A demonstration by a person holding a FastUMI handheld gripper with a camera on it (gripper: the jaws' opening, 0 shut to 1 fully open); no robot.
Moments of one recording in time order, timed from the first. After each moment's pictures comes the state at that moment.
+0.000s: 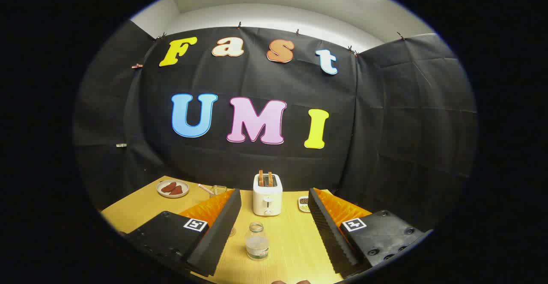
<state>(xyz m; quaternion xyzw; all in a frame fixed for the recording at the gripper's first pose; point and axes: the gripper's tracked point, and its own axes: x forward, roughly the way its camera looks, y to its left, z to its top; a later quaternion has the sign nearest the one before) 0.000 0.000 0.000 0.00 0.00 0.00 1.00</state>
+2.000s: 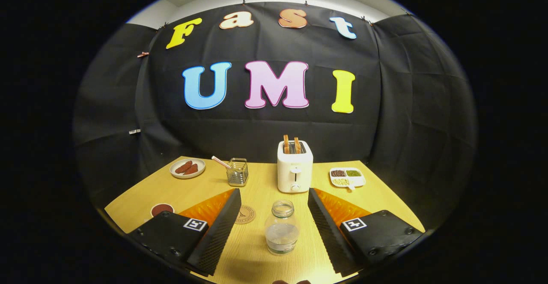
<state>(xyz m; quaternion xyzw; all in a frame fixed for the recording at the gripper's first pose) 0.068 0.040 -0.128 0.03 0.10 0.08 0.99</state>
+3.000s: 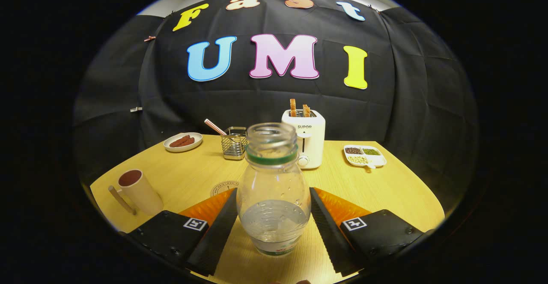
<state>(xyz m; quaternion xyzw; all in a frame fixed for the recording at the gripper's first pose) 0.110 0.047 -0.240 0.01 0.13 0.12 0.98</state>
